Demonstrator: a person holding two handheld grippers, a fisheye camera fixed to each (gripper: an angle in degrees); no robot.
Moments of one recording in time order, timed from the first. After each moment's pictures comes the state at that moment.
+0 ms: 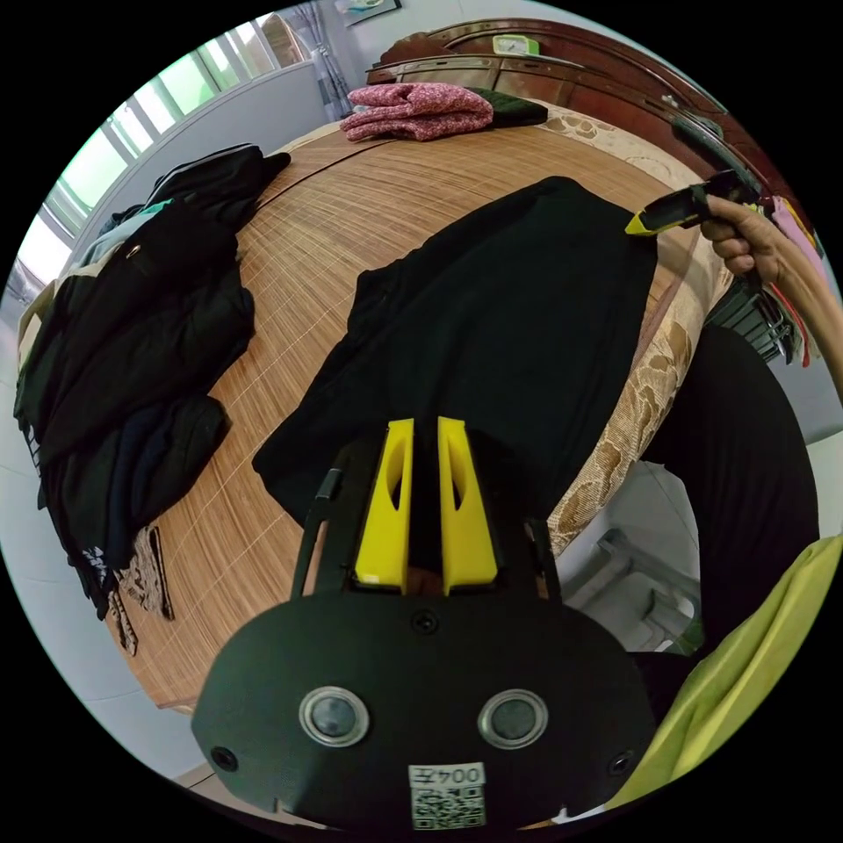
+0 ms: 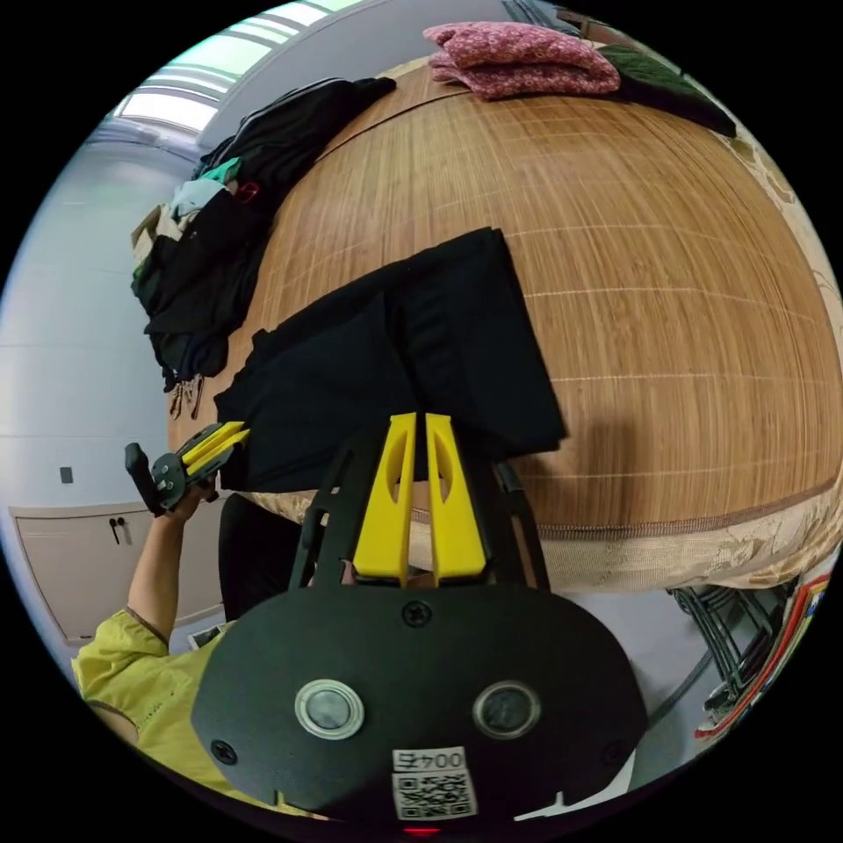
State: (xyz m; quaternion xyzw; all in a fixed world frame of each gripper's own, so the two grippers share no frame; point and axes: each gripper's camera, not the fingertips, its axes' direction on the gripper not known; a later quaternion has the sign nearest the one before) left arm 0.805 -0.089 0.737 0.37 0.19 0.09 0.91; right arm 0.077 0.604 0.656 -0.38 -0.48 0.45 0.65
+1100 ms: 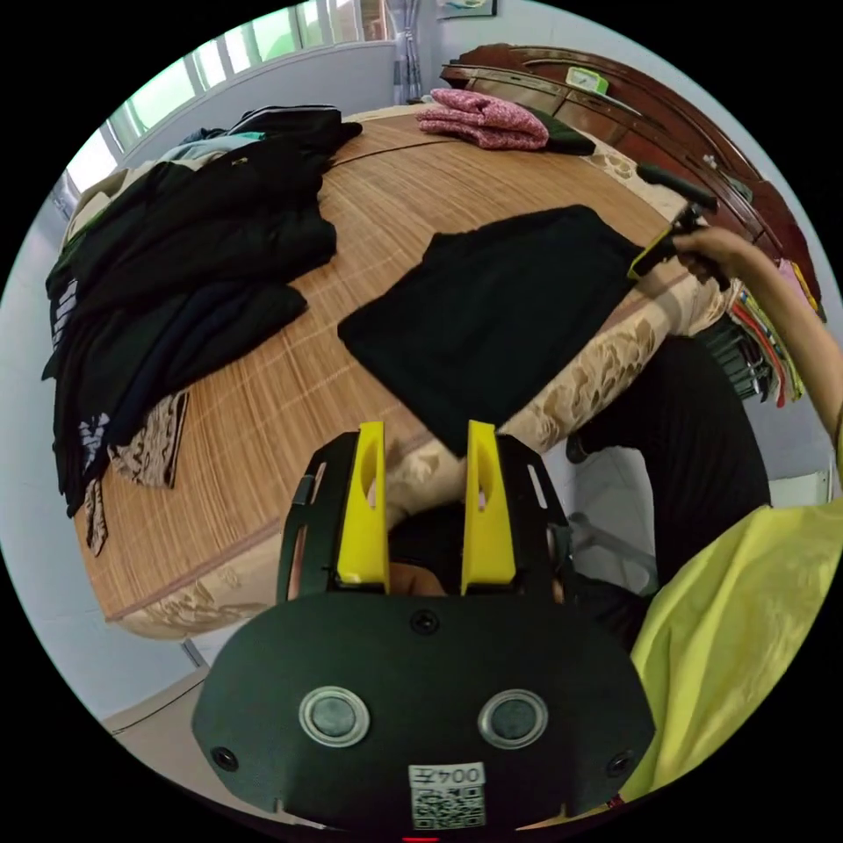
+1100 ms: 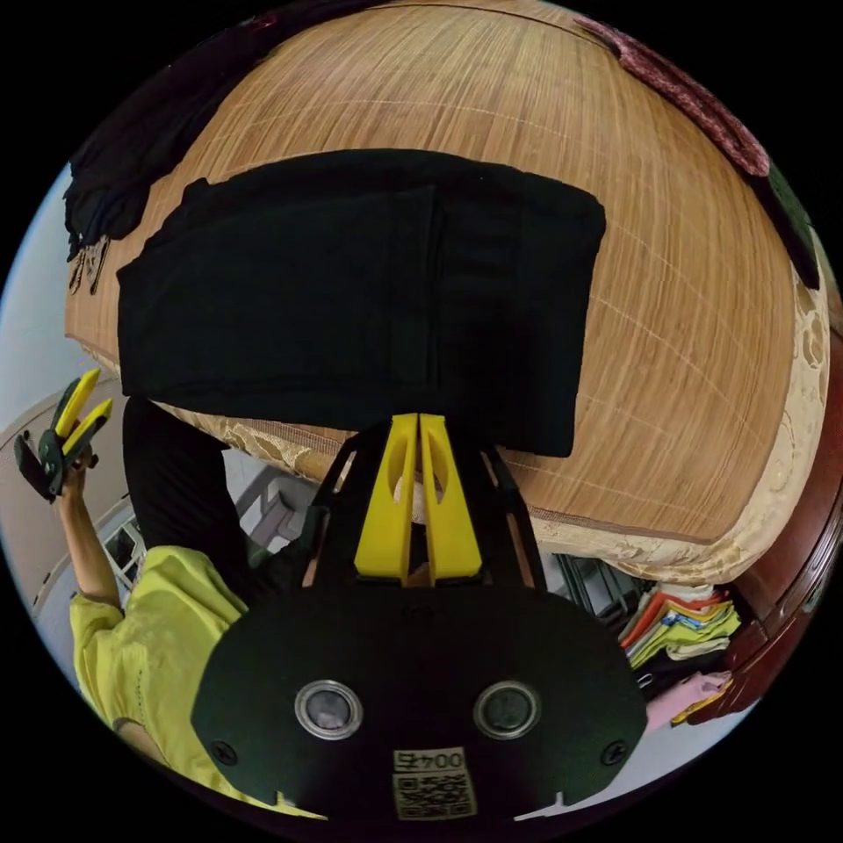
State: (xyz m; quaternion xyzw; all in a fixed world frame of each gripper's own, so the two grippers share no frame) left arm 0.817 0.065 0.823 0.33 0.24 0.01 0.91; right arm -0.141 0.424 0.773 -0.54 -0.47 0.17 0.68
